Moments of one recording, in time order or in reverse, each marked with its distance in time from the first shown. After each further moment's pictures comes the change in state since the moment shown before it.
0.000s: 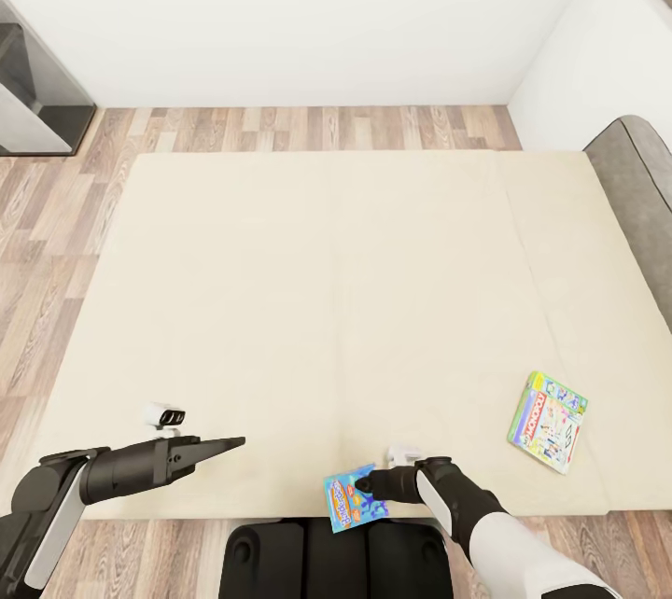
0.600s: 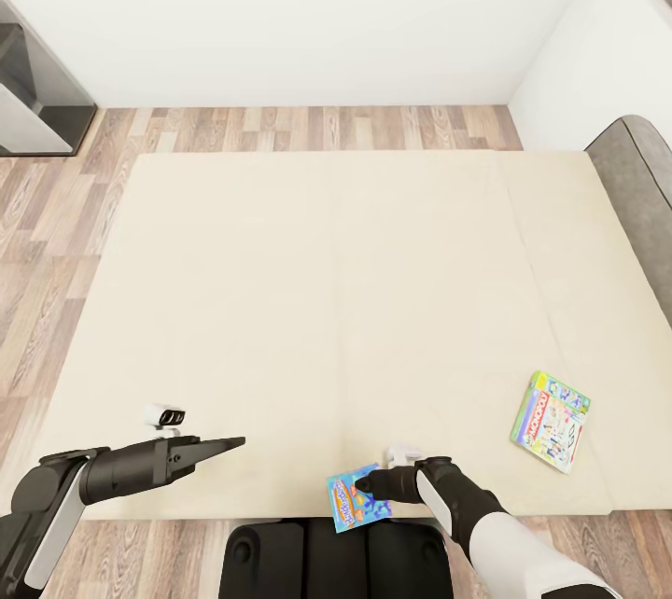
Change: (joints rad) left arm 0.000 0.000 0.001 0.000 0.000 0.000 -0.001; right arm 0.000 0.000 0.000 0.000 0.000 0.000 0.000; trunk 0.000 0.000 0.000
